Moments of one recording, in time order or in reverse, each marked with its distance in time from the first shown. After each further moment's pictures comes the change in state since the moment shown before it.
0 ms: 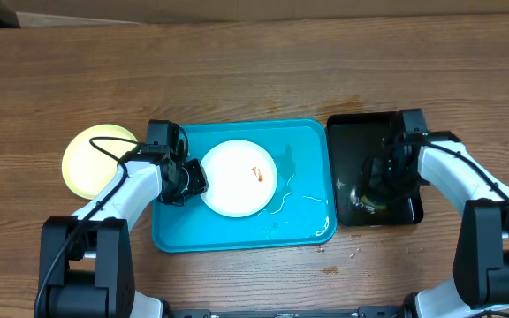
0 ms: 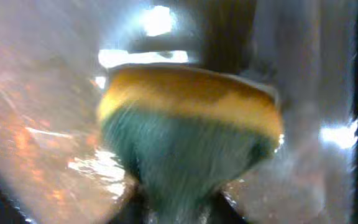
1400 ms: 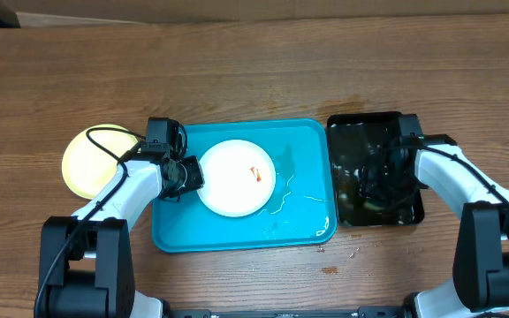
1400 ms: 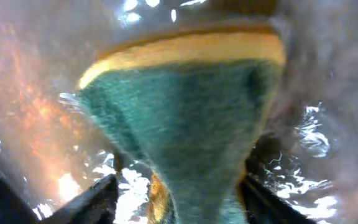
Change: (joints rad) left arm 0.000 0.000 0.006 0.052 -0.117 0.079; right arm 0.020 -0.009 -0.013 -0.012 -0.025 0.004
